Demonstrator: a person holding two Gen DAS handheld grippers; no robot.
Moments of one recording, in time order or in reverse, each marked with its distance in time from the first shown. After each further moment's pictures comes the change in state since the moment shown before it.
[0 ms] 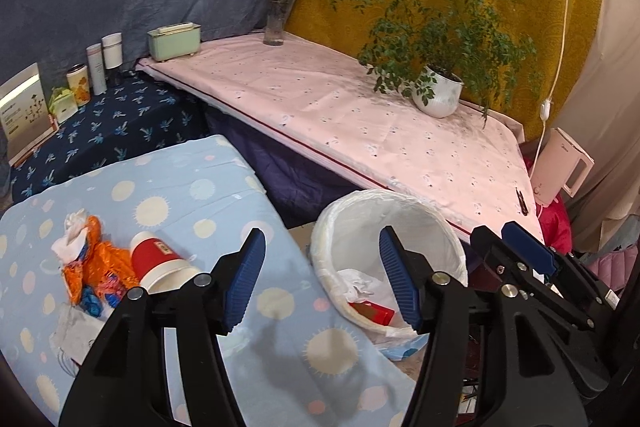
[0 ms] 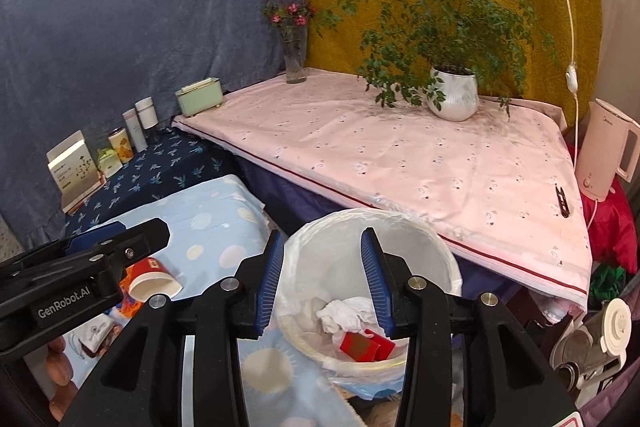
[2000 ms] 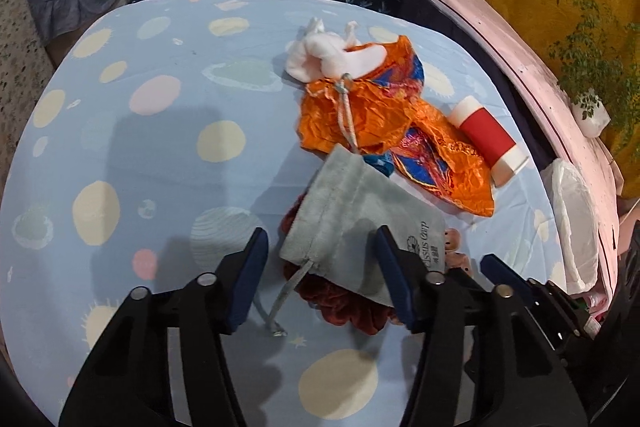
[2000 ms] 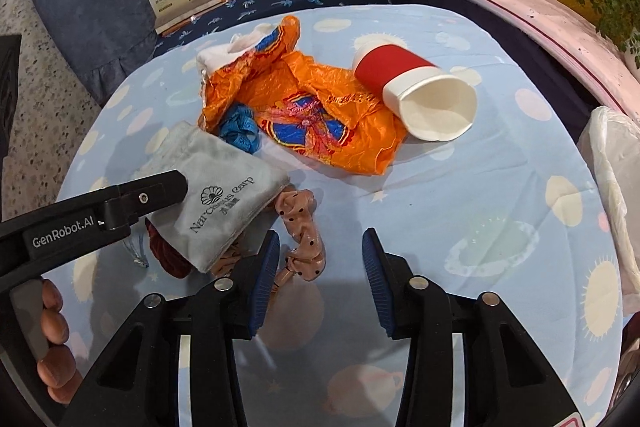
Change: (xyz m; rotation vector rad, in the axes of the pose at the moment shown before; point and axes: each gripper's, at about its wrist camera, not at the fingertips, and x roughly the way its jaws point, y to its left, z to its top) left arm 0.000 0.291 -0.140 -0.406 0.252 0.229; right arm 0.114 0.265 -0.162 -0.297 0.441 0.309
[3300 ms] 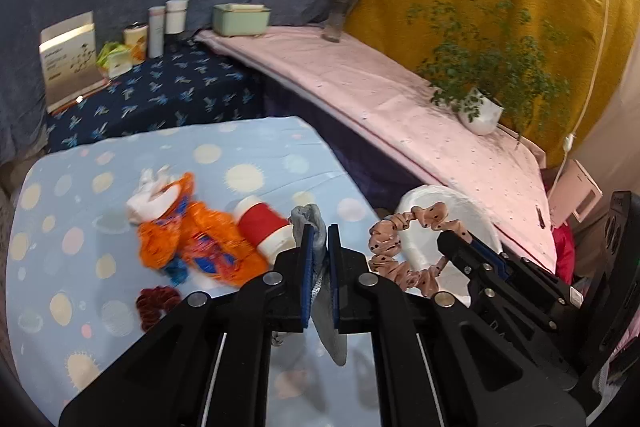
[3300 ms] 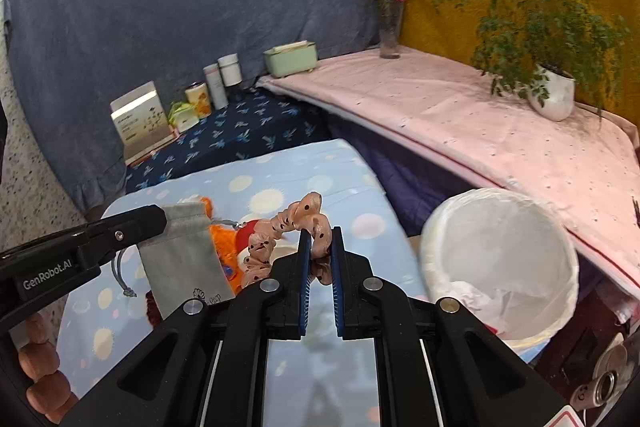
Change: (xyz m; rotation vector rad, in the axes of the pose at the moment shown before) left arm -0.114 -0.177 0.024 0.278 -0.237 -0.220; right arm -0.175 -0.118 0.028 0.152 -0.377 -0.126
